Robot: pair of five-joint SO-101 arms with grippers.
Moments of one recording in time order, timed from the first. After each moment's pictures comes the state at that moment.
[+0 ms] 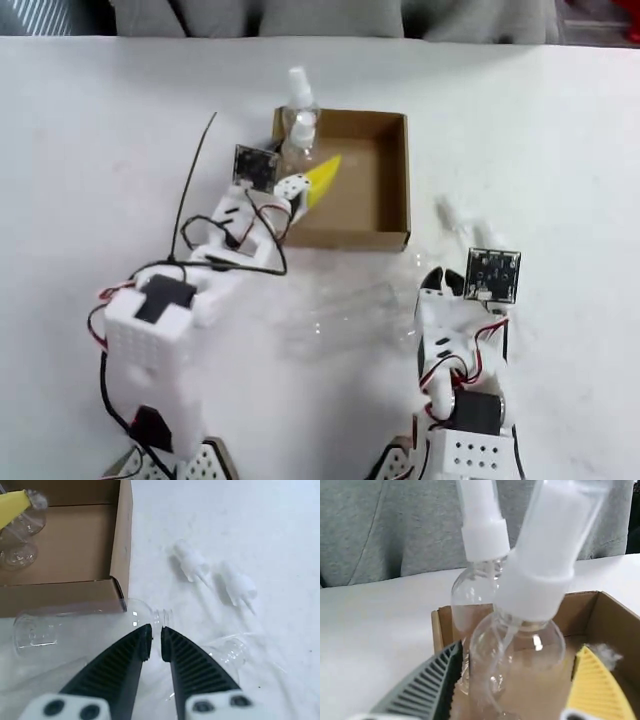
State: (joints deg) left arm 11.8 27.7 39.9 -47.1 4.2; right arm 3.0 -101.8 96.4 47.3 3.2
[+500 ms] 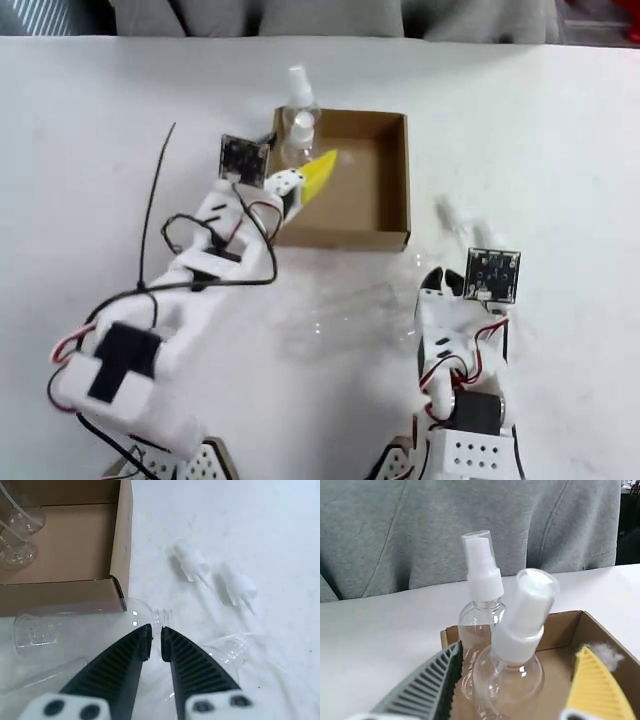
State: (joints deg) left arm 11.8 5.8 50.2 -34.5 4.2; right arm 3.0 -101.8 96.4 47.4 3.4
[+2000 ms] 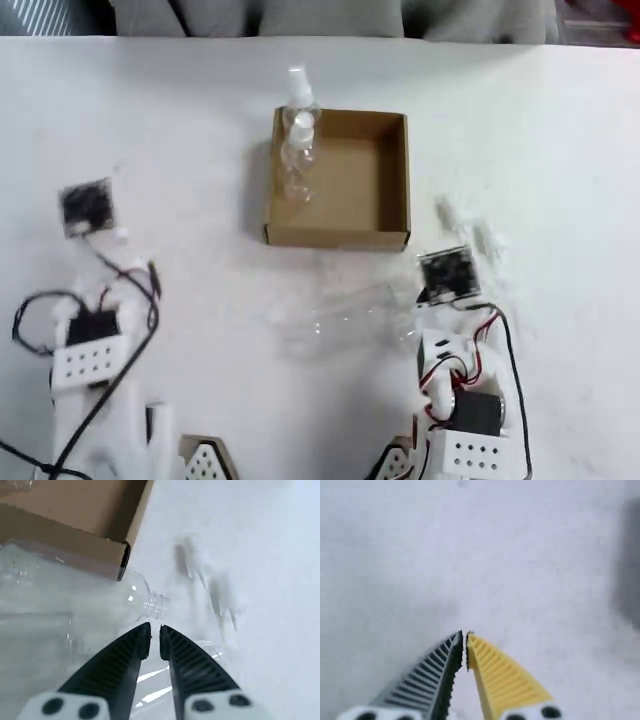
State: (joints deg) left arm -20.7 -50.4 74.9 35.4 4.3; right arm 3.2 -102.3 96.4 49.9 26.3
